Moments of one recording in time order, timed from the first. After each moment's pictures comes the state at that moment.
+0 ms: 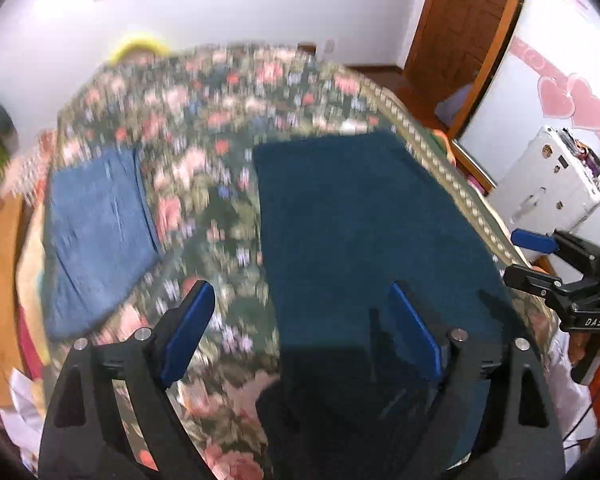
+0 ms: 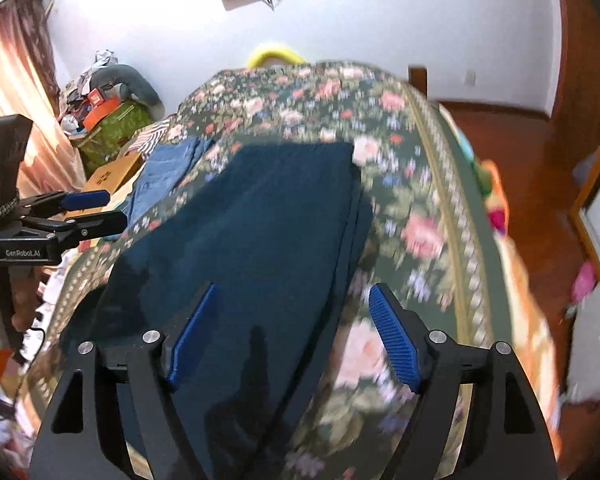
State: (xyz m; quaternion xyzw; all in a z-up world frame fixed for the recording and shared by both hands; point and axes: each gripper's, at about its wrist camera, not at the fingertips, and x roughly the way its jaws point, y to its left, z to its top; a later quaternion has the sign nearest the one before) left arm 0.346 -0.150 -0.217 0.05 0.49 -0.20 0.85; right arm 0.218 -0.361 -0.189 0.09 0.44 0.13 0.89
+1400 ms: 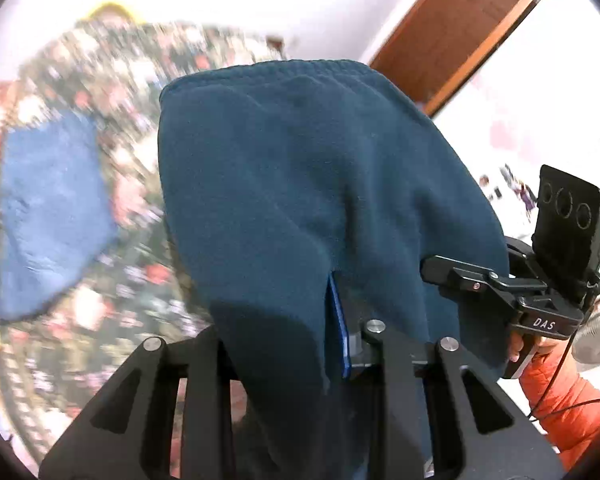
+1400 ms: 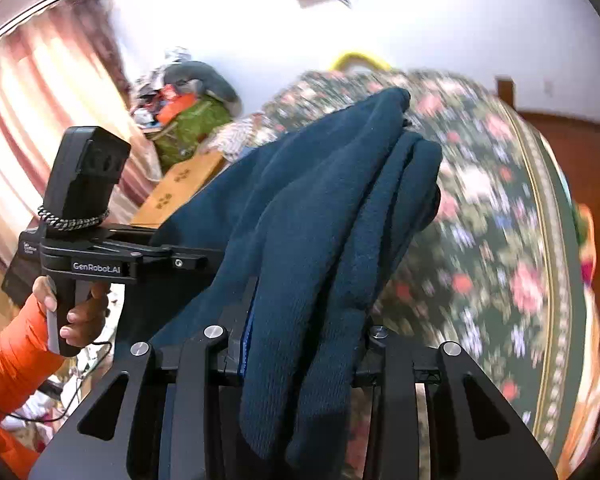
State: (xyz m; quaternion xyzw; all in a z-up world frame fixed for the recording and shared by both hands) left arm 0.346 -0.105 -0.176 -0.06 0.49 -0.29 0.82; right arm 0.257 -0.289 -0.134 0.09 0.39 0.28 0.87
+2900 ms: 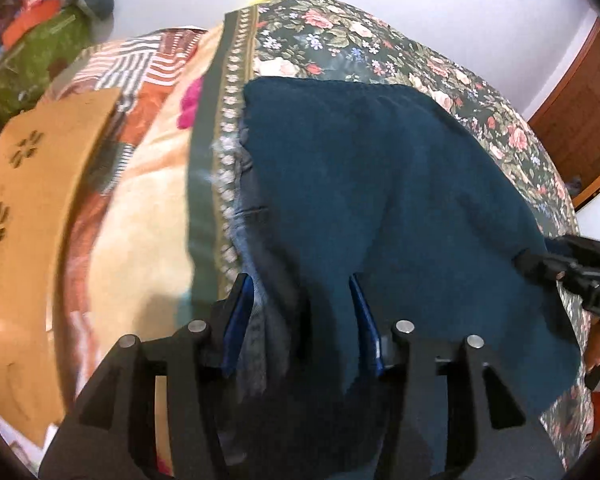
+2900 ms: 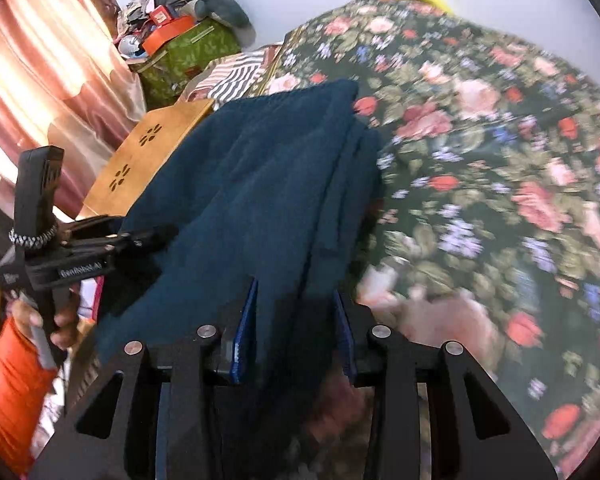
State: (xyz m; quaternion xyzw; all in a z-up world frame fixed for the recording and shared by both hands) left arm 0.507 0.143 -0.298 -0.07 0.50 -0.04 0.86; right arm 0.484 -0.100 -0.221 -0.01 0.48 0.29 0.83
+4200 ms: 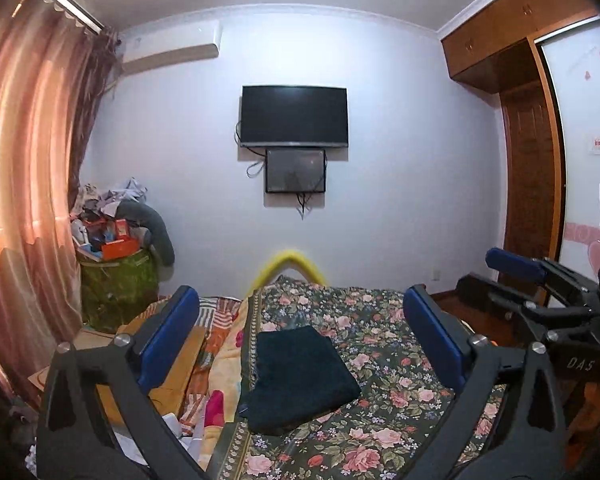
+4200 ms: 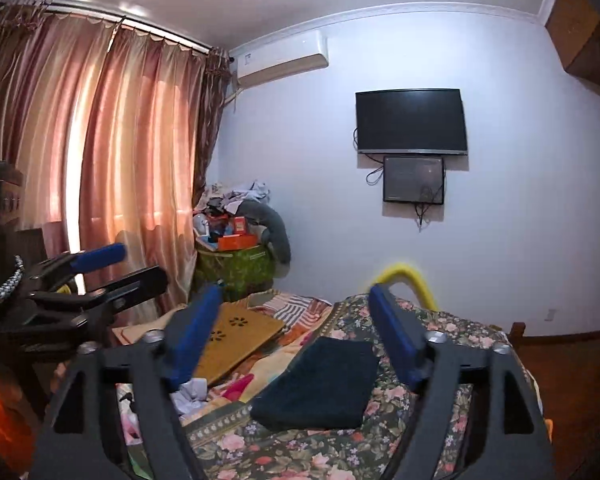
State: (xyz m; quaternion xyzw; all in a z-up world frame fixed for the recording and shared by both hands) left arm 0.071 0.016 0.015 0.01 0.05 0.01 1.00; right arm 0.116 -0.120 0.027 -0.01 0.04 0.28 0.96
